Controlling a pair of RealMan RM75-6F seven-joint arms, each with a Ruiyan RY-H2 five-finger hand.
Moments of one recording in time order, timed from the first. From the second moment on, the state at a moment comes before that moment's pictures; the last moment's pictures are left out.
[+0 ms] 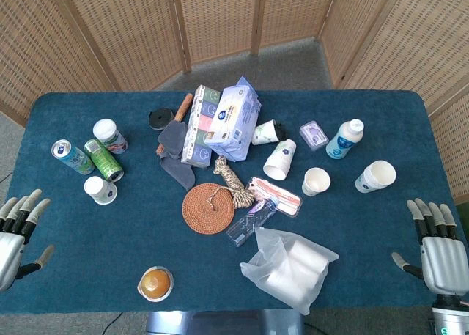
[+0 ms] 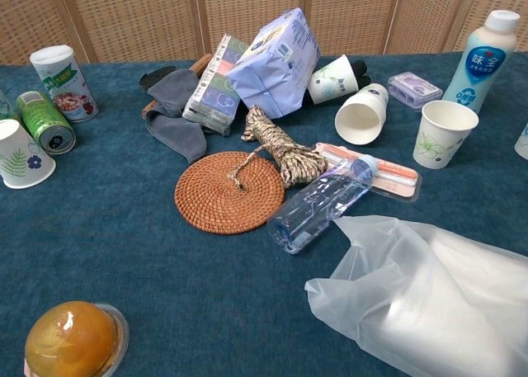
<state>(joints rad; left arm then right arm) -0.03 -1.00 0.04 -1.76 1.67 1.56 0.09 -0.01 -1.12 0.07 -1.78 -1.51 1.57 -0.21</state>
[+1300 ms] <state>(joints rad) -0.04 -0.89 0.01 -1.92 1.62 1.56 0.06 0.18 -1.21 0.11 -1.84 -1.49 1.34 -0.35</state>
